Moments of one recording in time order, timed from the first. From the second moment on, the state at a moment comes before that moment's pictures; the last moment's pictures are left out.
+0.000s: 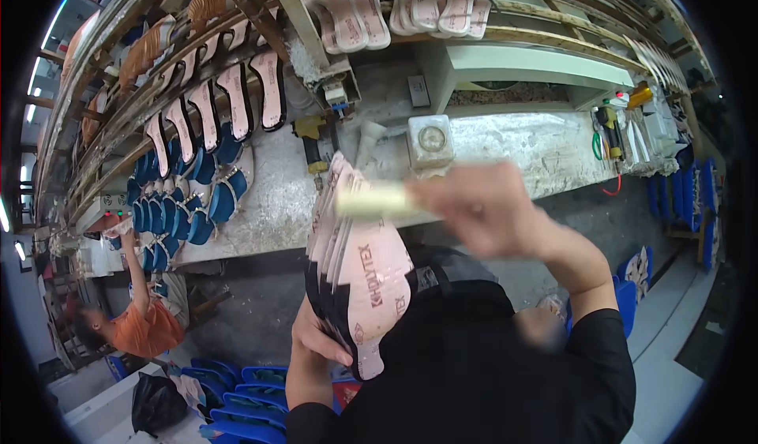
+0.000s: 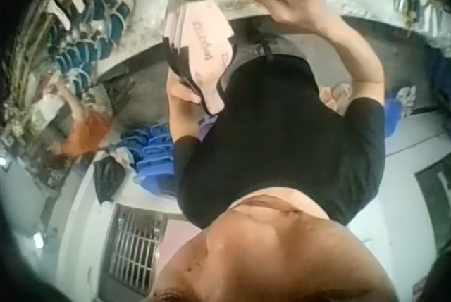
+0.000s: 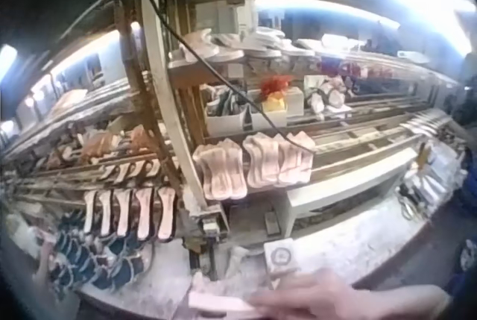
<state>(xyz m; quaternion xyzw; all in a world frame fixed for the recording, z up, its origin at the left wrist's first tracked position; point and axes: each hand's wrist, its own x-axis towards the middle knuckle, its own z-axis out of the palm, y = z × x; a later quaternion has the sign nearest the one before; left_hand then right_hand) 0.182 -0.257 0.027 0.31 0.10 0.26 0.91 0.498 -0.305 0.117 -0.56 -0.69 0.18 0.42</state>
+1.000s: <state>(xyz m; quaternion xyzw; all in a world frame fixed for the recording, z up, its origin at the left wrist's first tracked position) 0.181 -0.272 0.020 0.23 0.09 0.29 0.92 0.502 -0.286 0.139 -0.45 -0.76 0.29 0.37</state>
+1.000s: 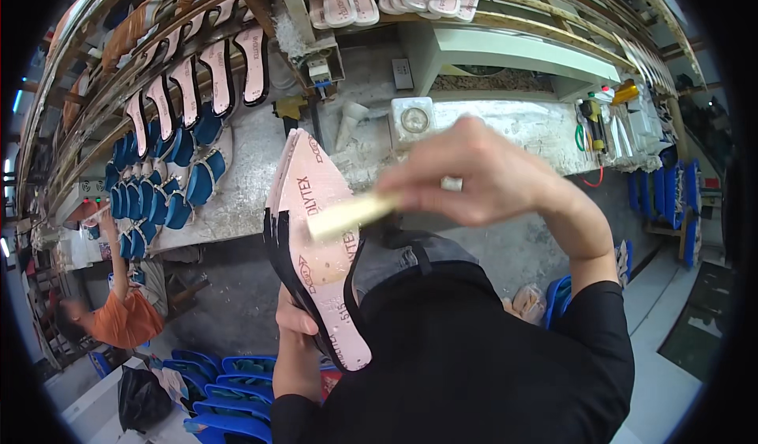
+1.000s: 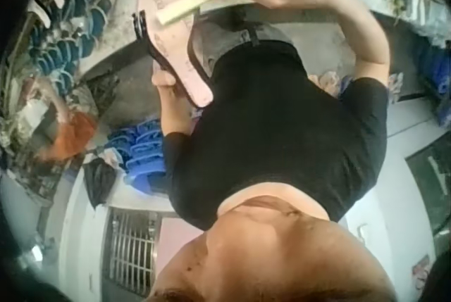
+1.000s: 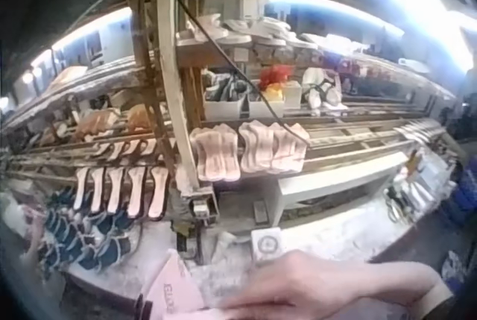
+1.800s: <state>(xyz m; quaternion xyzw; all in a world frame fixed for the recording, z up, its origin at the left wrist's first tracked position) 0.192 -0.264 0.060 0.38 0.24 0.29 0.85 0.490 -0.297 0.133 -0.47 -0.76 0.23 0.38</state>
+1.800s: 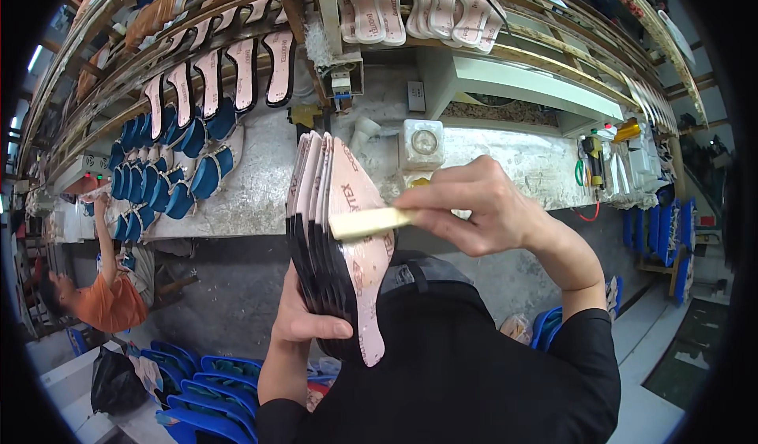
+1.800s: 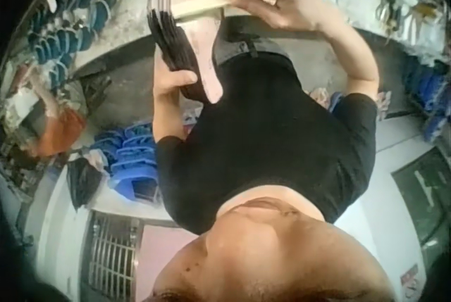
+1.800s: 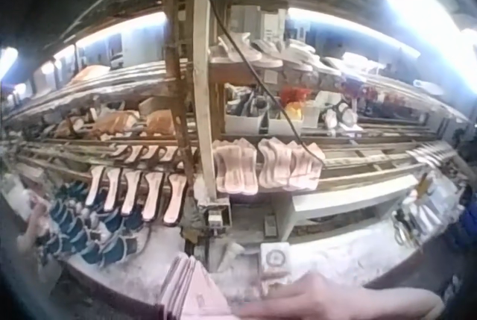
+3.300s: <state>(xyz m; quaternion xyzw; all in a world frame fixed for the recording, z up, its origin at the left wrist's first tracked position) 0.210 -0.264 0.067 0.21 0.28 0.30 0.88 0.484 -0.284 0.171 -0.38 -0.86 0.23 0.23</state>
